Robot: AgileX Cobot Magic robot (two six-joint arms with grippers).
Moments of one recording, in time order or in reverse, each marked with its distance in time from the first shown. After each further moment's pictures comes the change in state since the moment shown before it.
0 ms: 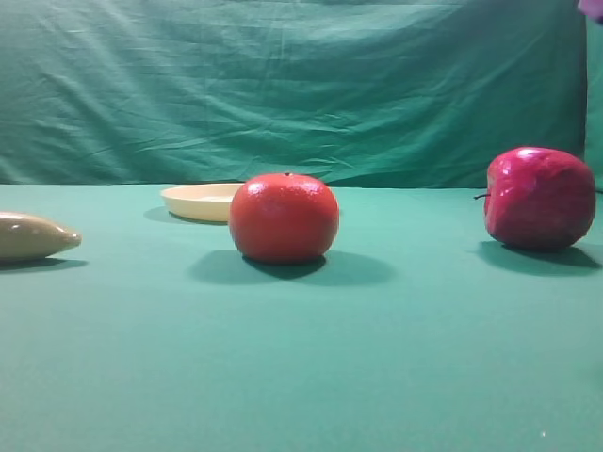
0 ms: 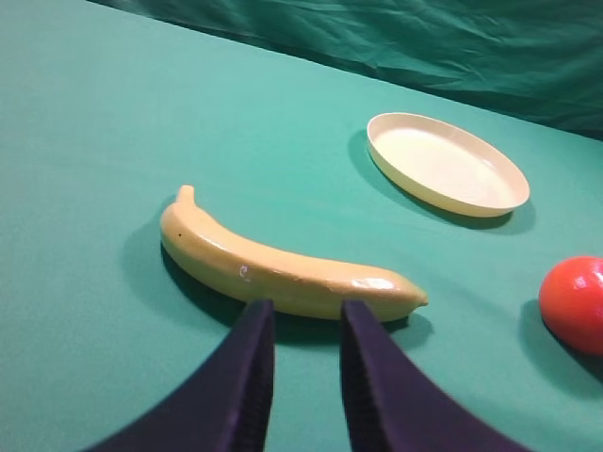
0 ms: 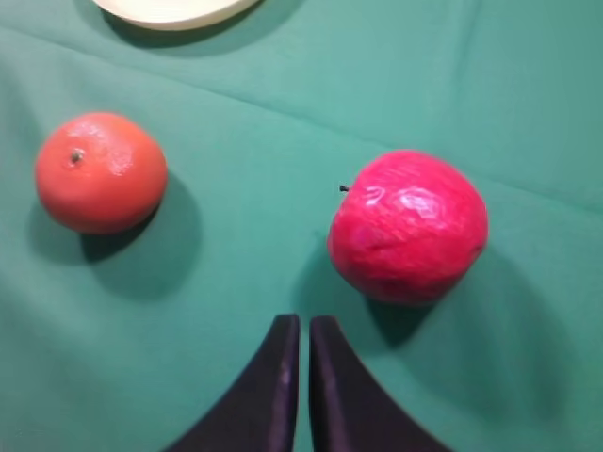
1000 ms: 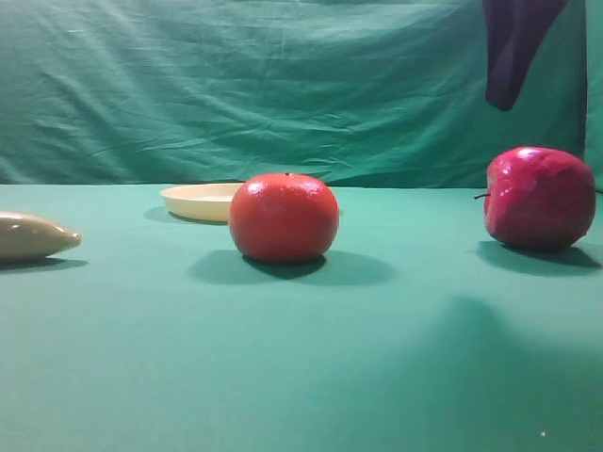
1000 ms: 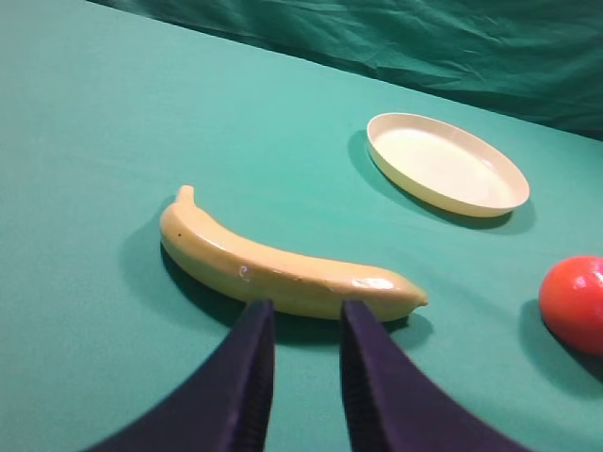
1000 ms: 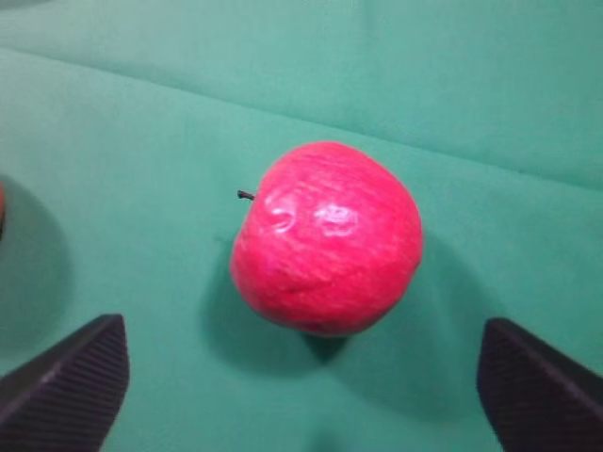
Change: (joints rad) left arm 0.000 0.000 0.000 0.000 0.000 0.000; right arm 0.045 0.292 -0.073 -0.302 -0.077 0.415
